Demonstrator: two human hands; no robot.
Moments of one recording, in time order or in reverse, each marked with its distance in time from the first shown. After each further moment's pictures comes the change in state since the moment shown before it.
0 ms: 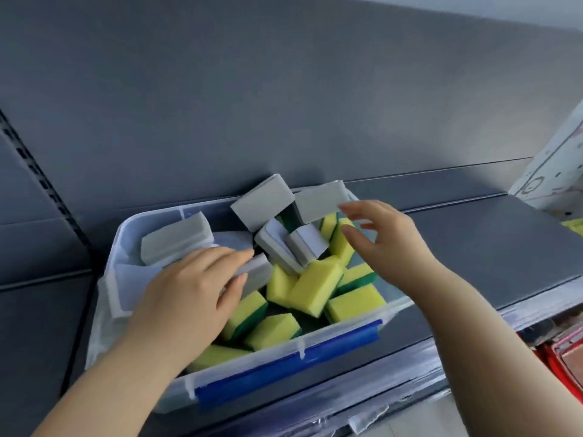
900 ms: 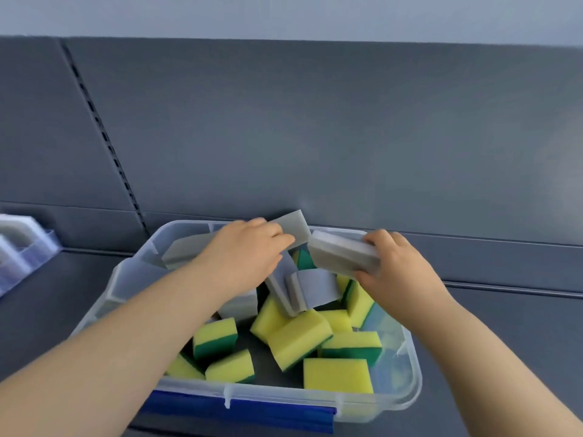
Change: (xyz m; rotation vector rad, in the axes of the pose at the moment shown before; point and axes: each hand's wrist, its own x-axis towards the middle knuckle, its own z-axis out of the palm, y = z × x) left_hand 0.121 0.031 0.053 0.562 -0.291 -0.073; right_hand 0.078 0.071 -0.023 -0.197 -0.244 -0.177
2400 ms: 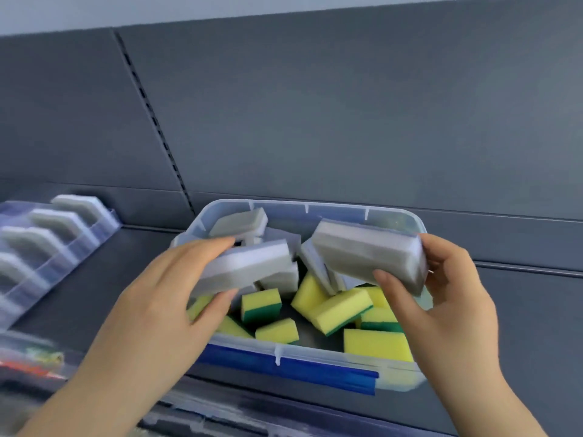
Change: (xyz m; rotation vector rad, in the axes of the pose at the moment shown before) left_hand -0.146 0.029 -0.101 -0.422 0.243 -0.547; right_hand -0.085 -0.050 0.003 0.729 0.340 0.017
